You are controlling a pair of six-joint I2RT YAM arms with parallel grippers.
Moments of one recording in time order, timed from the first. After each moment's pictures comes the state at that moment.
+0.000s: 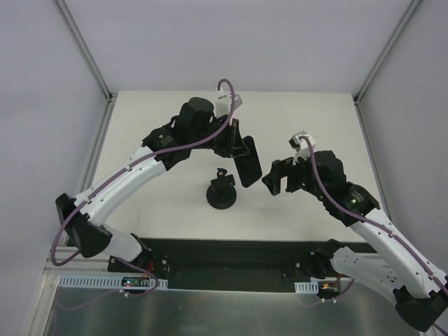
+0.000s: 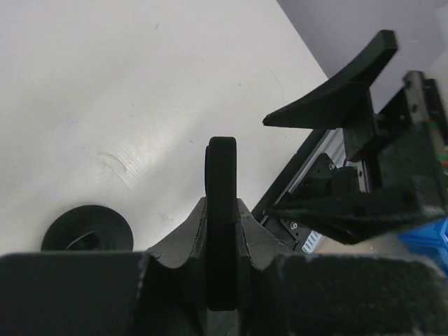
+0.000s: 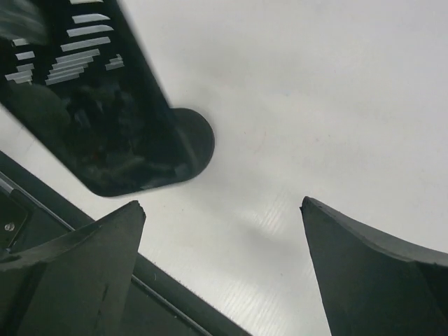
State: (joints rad) left arm -0.78 1.48 1.52 -0.55 0.36 -0.47; right arm 0.67 0.82 0.90 -0.54 -0.03 0.22
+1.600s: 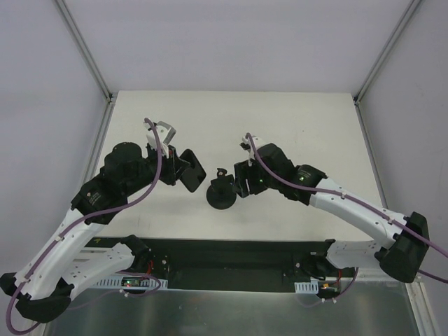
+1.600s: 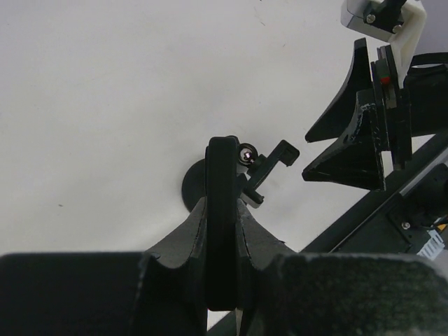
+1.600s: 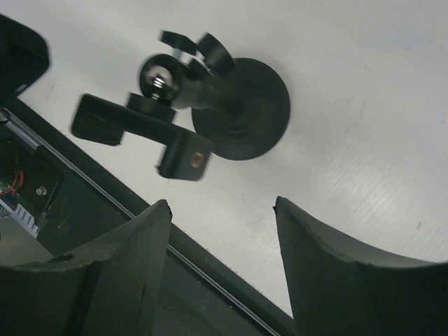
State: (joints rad) left arm -0.66 0.78 1.09 -0.64 0.07 -0.25; right arm 0.89 1.20 1.02 -0.56 0.01 0.40
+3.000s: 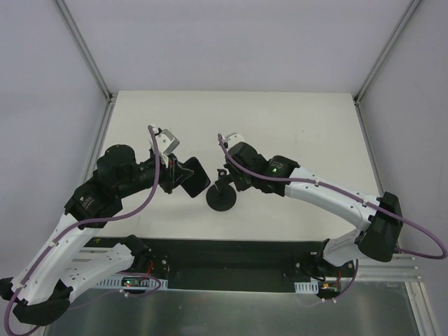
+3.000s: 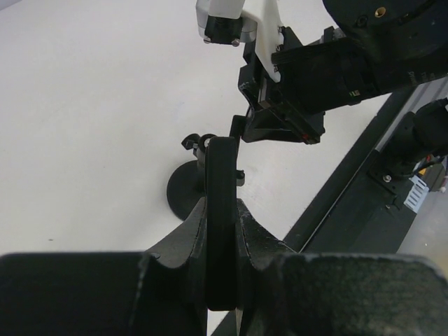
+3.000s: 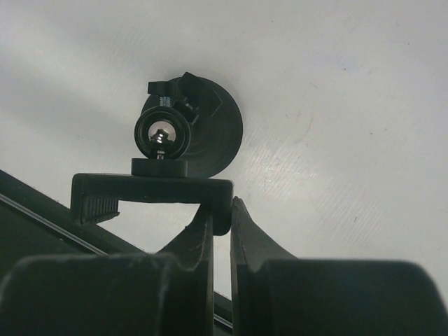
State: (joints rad) left arm -0.66 0.75 1.11 -0.67 0.25 -0.10; right arm 1.04 1.47 1.32 -0.74 0.29 0.34
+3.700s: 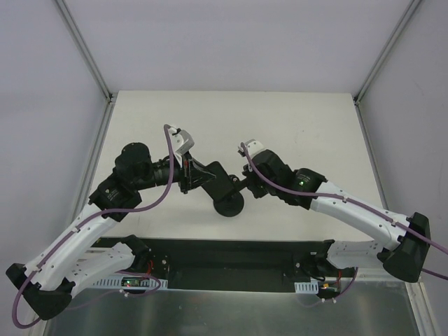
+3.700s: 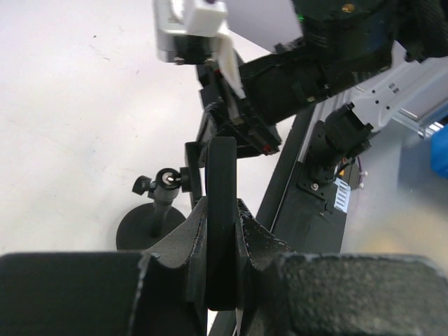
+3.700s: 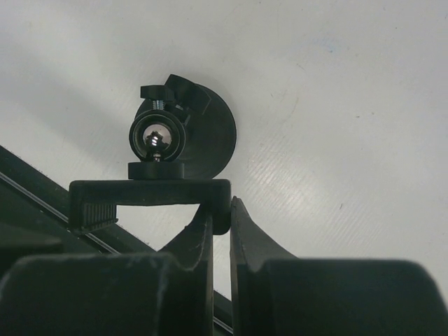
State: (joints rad) left arm -0.66 0.82 0.96 -0.32 0.58 -0.20; right arm 0.98 1.23 1.08 -0.65 0.23 0.27
